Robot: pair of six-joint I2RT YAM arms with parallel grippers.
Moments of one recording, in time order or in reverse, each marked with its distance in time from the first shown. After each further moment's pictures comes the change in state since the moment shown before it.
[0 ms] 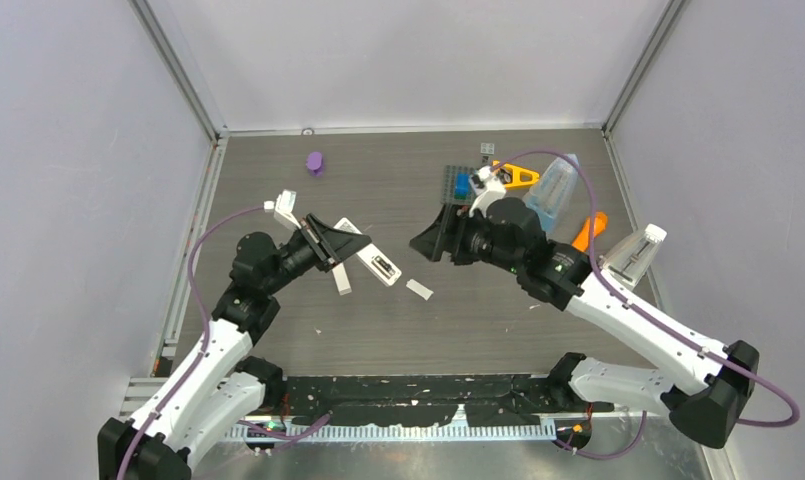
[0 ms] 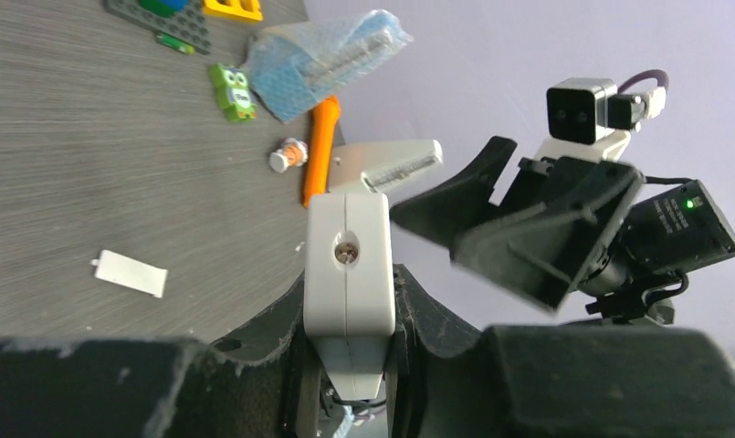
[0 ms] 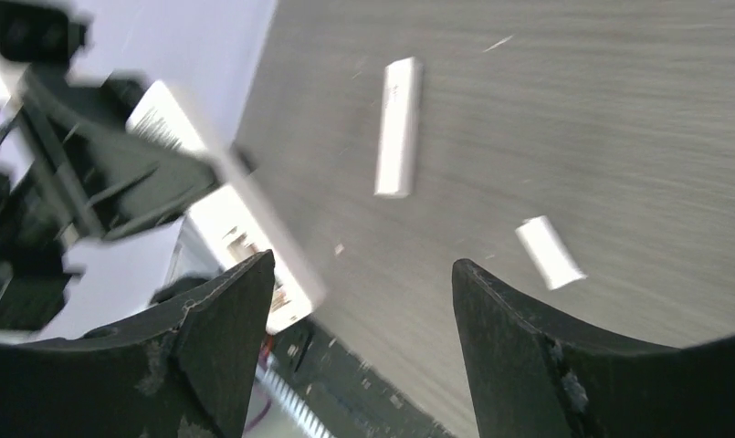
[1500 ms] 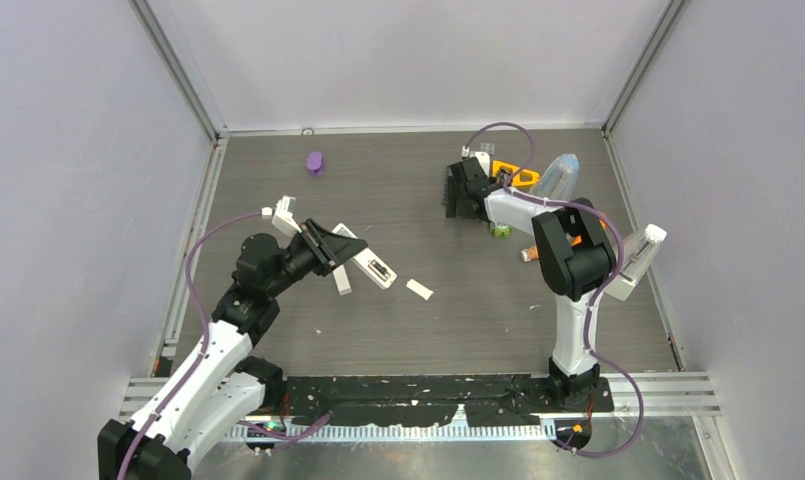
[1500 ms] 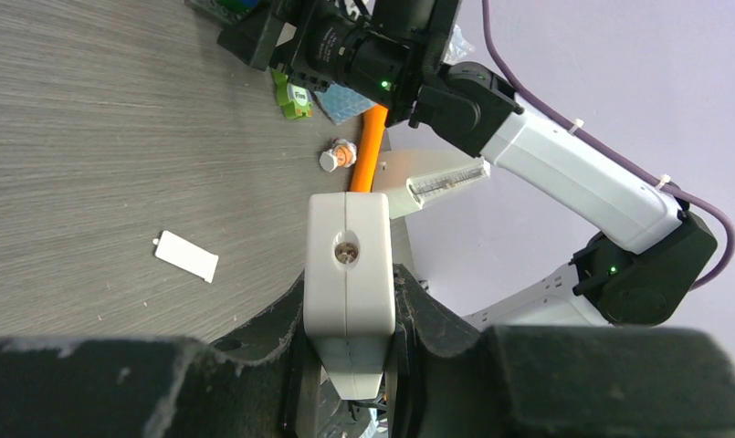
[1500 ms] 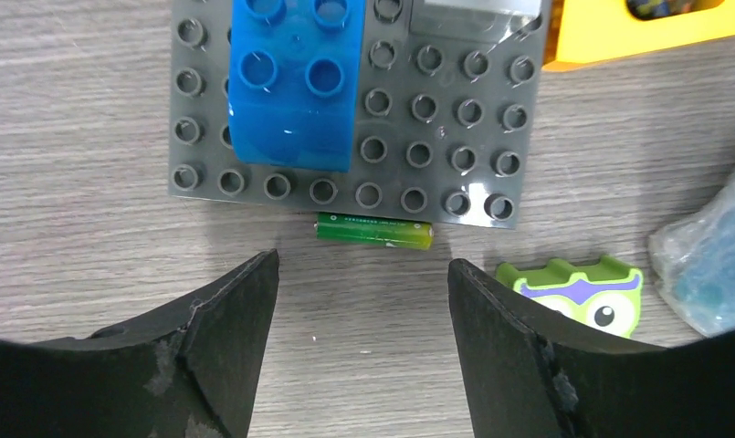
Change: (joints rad) left arm 0.000 -0.017 -0.011 -0.128 -0.094 0.052; right arm -0.406 0.943 0.334 0.110 0.385 -0.388
